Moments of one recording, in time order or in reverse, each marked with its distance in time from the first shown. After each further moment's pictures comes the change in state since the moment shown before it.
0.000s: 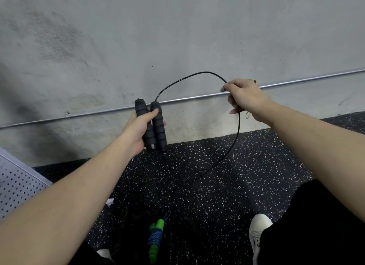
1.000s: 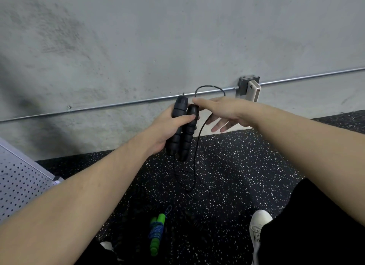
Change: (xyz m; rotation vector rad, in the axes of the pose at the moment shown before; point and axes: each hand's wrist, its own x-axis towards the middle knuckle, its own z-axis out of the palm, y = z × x) left_hand -0.033 -0.010 0.049 0.332 -0.340 0.106; right_hand -0.029 -0.018 0.048 -0.368 -0.453 0.253
